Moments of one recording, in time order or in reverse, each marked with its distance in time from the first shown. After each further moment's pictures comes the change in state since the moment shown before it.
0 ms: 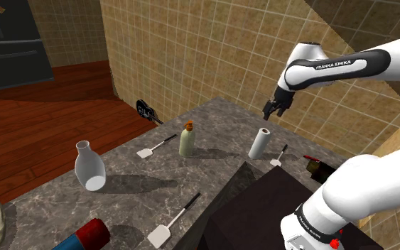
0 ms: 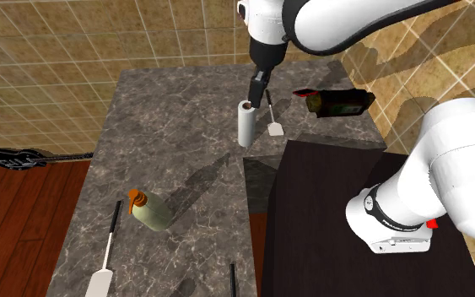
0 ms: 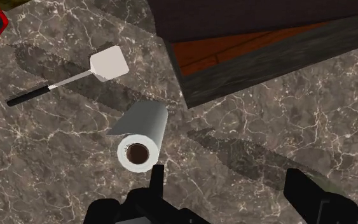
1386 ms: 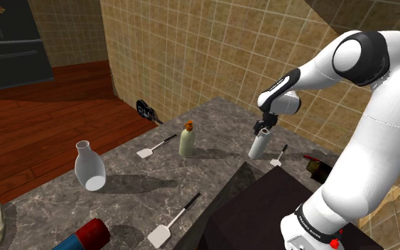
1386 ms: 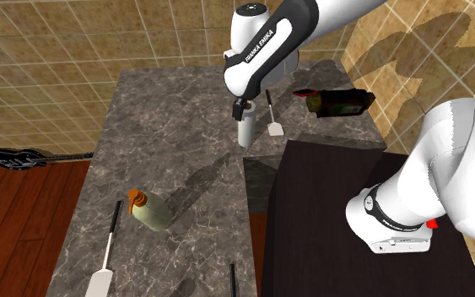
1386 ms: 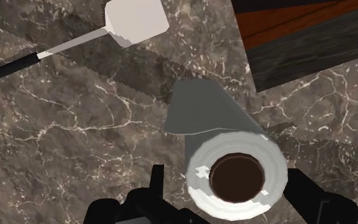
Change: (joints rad) arm -0.014 0.684 -0.122 0.156 0.409 0.496 -0.438
